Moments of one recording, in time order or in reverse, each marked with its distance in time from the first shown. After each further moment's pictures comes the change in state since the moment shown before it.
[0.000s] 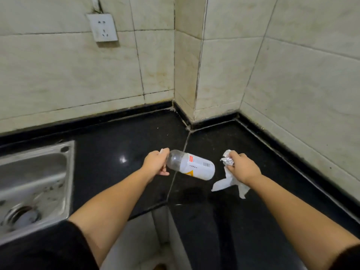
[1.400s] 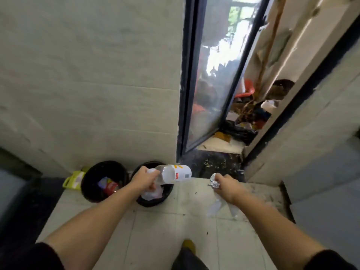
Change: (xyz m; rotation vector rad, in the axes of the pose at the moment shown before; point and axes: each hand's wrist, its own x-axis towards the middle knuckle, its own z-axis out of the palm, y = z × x) left_hand -1.016 -0.596 -0.216 -0.898 1.665 -0.708; right_hand -0.903 -0.479 0.369 -0.733 -0.762 -1.893
